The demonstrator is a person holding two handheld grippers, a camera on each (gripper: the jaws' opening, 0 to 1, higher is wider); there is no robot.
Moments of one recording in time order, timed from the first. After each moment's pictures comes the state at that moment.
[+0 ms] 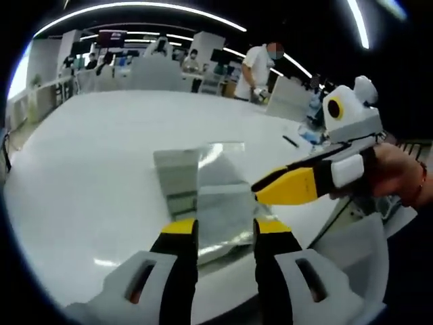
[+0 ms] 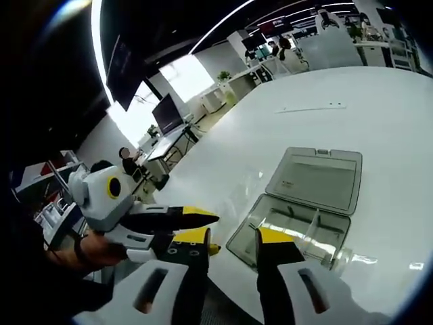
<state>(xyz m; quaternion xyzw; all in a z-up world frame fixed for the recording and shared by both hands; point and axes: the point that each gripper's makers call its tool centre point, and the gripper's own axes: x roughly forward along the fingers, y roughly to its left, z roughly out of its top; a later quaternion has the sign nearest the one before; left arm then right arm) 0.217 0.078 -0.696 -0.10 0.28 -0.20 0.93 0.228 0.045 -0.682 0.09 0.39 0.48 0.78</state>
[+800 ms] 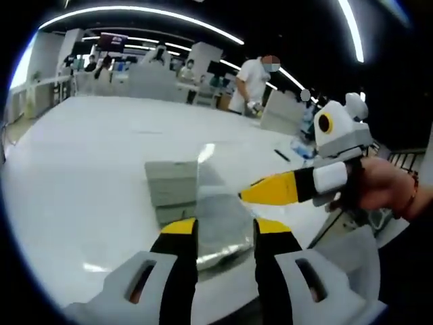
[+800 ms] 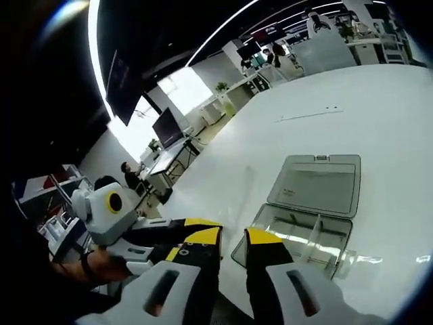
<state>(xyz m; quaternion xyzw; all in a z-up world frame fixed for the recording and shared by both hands) 0.220 0.068 -0.682 -0.12 0.25 -0.22 0.94 0.235 0.046 -0.670 0.14 0.37 0.47 0.79</state>
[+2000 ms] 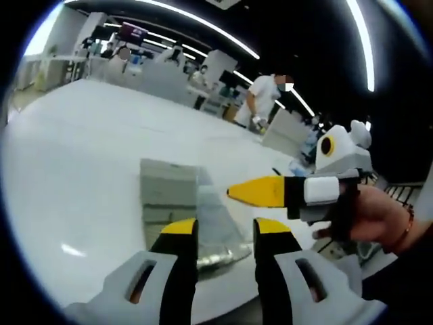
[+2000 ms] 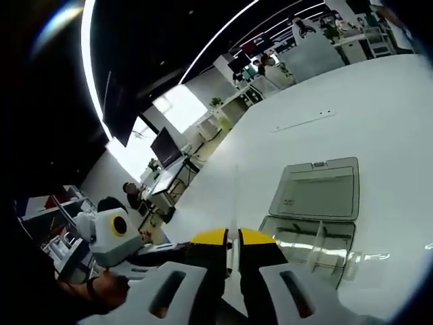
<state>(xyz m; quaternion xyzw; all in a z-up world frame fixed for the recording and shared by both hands) 0.226 0.057 -0.674 -0.21 0.23 -0.19 0.93 0.245 0.050 -0.661 0.19 0.36 0.45 0.80</state>
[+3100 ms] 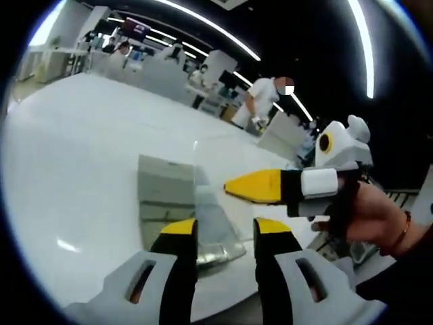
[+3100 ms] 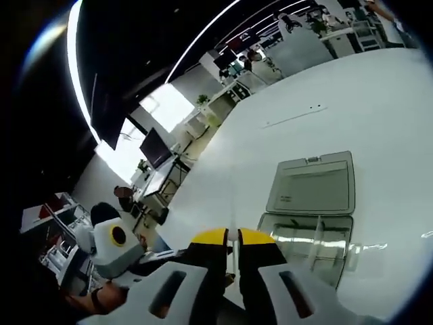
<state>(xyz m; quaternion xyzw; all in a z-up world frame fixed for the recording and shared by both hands) 0.222 0.059 -0.671 -0.23 0.23 -0.20 0.92 0.244 0.056 -0.655 0.18 0.38 0.42 0.80</state>
